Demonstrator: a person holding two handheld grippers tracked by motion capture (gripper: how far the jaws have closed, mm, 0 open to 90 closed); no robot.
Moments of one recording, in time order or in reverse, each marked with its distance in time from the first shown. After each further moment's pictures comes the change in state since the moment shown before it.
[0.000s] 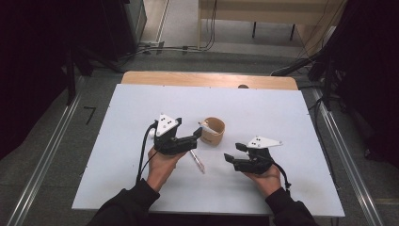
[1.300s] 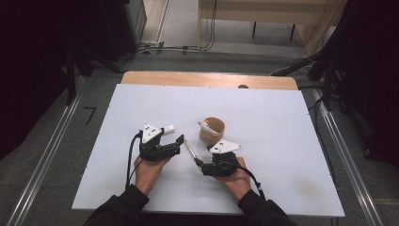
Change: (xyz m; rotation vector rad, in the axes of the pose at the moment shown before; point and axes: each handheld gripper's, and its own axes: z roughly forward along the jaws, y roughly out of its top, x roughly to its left) left arm 0.042 -0.039 -0.009 0.059 0.113 -0.055; right arm 0.068 0.017 0.064 0.034 -0.006 -0.110
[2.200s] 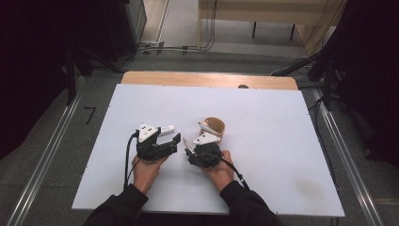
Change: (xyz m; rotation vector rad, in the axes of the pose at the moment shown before) left arm 0.008 0.000 -0.001 -0.003 0.019 -0.023; right arm 0.011 0.022 0.051 0.071 -0.132 -0.004
